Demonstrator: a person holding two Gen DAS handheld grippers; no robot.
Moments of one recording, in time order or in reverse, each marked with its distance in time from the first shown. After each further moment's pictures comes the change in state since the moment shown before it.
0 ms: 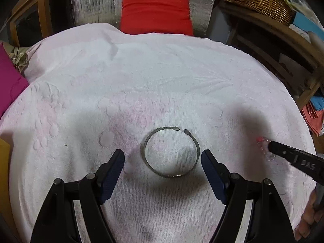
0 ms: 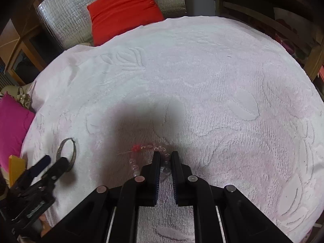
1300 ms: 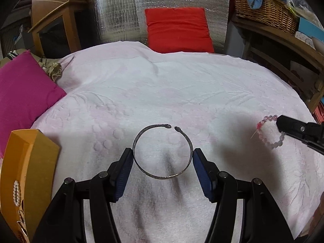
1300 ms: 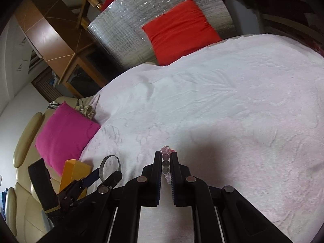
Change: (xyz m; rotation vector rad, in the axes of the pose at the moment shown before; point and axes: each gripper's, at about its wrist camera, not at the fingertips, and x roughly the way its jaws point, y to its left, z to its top) left arm -0.067 0.061 -0.016 0.015 -0.126 0.153; right arm -0.036 0.089 -0.019 -0.039 -0.129 0.411
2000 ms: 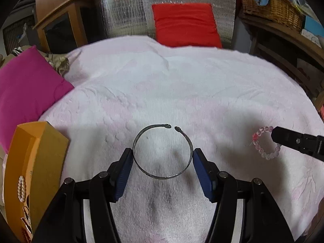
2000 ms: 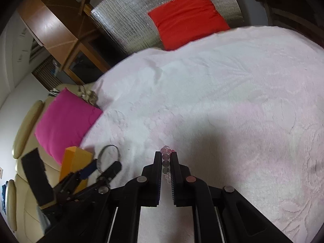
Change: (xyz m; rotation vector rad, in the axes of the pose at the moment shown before) left arm 0.007 0.010 -0.010 -0.006 0.060 0.038; right arm 0.026 0.012 -0.016 -0.026 0.114 -0.022
